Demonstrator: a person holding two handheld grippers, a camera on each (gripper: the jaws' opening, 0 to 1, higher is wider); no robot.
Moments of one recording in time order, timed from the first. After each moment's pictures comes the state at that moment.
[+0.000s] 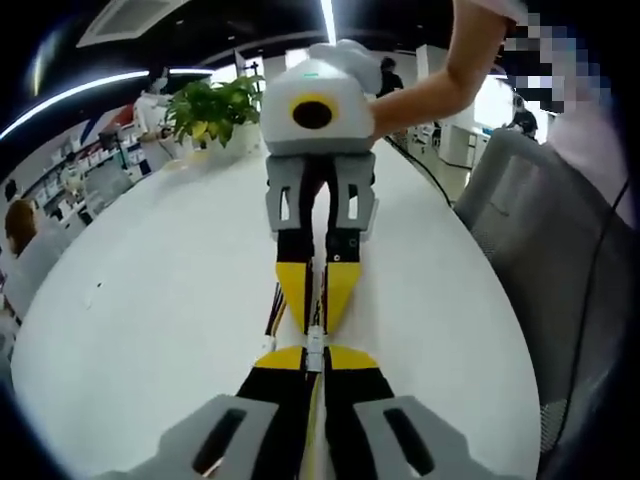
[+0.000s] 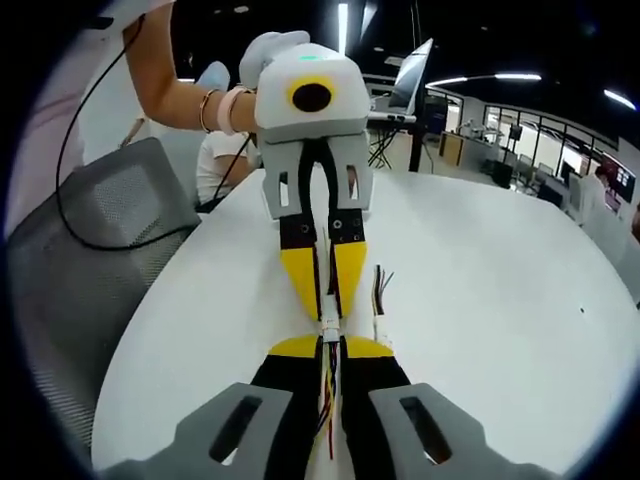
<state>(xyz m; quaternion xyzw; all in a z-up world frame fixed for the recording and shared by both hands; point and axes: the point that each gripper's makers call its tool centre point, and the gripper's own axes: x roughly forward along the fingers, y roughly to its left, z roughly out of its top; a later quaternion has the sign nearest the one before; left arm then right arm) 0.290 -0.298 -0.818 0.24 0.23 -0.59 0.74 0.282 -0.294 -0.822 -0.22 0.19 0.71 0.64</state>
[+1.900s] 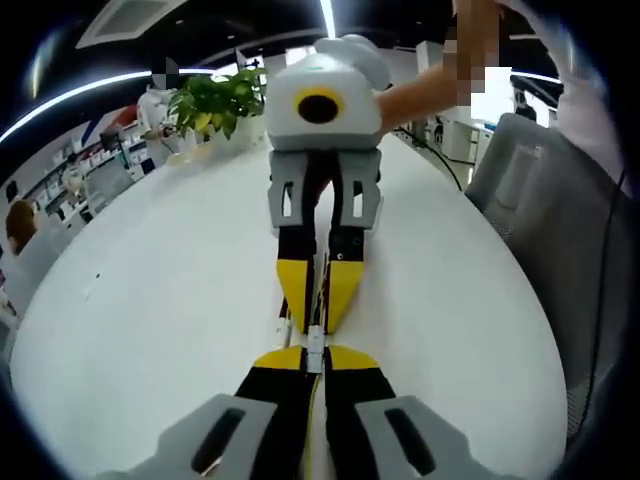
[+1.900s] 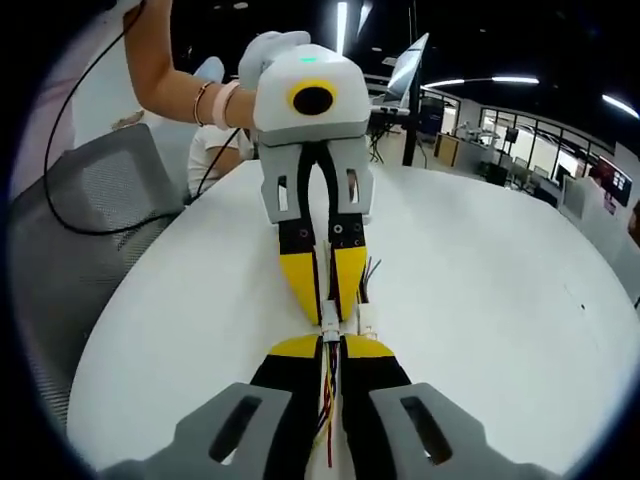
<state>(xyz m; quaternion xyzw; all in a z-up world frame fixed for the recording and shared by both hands) 0.304 -0.295 -0.844 0.25 0.22 -0.58 0.74 0.299 -0.291 -0.848 -0.23 0.19 0.70 0.65</state>
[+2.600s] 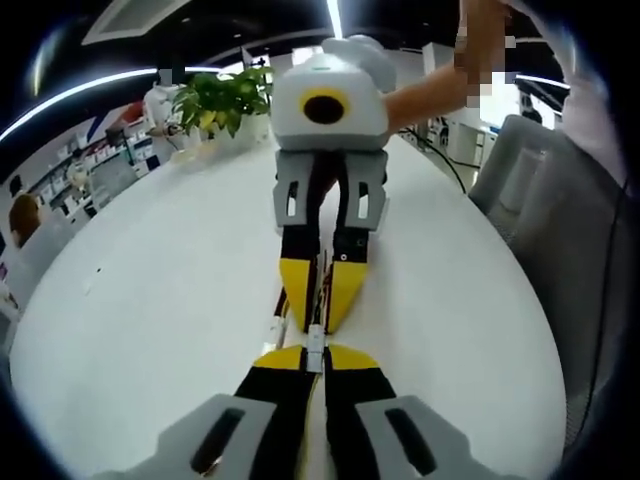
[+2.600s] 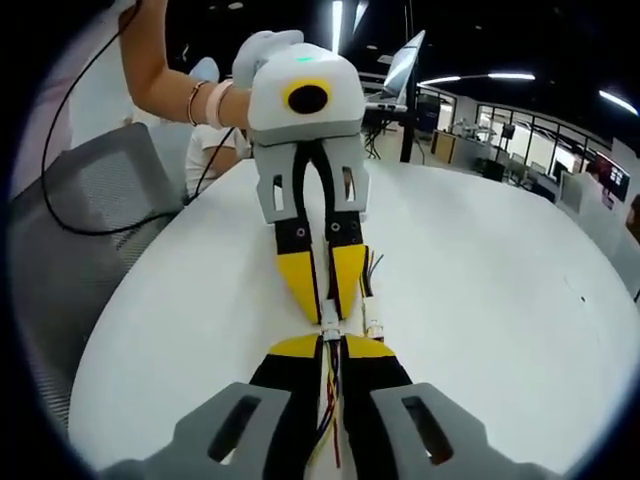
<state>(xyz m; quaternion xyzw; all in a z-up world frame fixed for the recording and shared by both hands) 0.299 -0.296 -0.845 0.25 0.23 -0.57 0.75 0.298 -0.293 -0.853 -0.23 0.20 0.69 0.66</state>
